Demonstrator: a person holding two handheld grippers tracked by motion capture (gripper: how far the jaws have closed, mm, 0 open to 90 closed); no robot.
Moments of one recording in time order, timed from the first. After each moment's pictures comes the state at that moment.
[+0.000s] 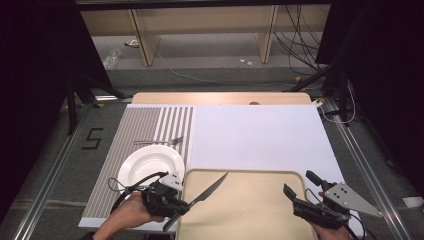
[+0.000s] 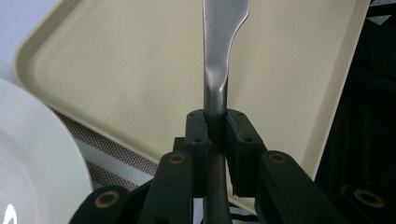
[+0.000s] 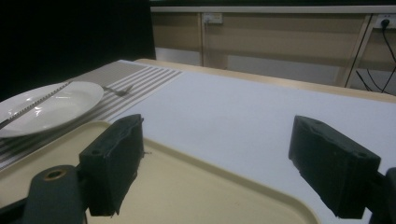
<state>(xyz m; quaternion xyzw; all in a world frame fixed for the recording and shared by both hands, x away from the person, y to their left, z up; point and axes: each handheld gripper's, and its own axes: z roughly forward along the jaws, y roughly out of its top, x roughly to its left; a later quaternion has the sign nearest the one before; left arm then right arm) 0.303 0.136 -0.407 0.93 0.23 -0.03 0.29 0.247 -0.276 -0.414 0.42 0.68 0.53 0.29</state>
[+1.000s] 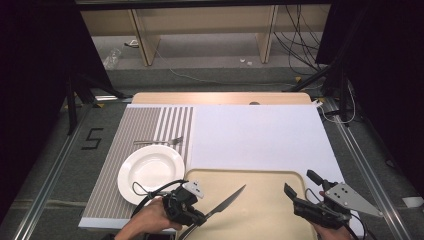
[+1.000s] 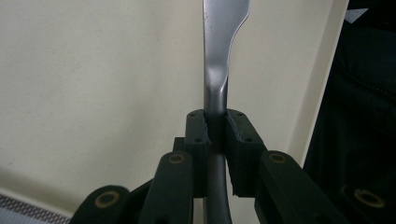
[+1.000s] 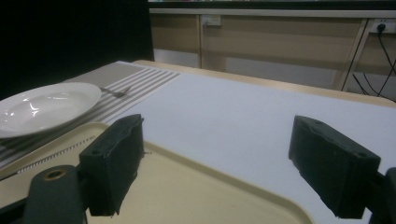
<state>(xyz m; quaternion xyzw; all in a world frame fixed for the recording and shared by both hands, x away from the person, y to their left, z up) 0.299 0.093 -0.434 0.93 0.22 -0.10 0.27 0.247 -0.277 -0.413 0.41 0.67 0.53 0.30</state>
